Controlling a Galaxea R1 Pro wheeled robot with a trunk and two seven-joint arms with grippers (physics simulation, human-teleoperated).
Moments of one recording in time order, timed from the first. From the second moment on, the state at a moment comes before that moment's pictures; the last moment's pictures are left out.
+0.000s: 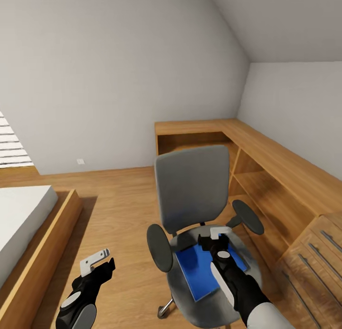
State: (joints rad) left arm -0.05 0.08 -0.23 -1.62 0.61 0.39 0.73; right arm -0.53 0.05 0.28 -0.81 -0.13 0.20 -0.30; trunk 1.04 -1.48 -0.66
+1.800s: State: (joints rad) left arm -0.05 0.08 -0.23 -1.62 0.61 0.39 0.73; right arm -0.84 0.10 0.21 -0.32 -0.25 0.07 -0.26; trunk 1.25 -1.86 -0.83
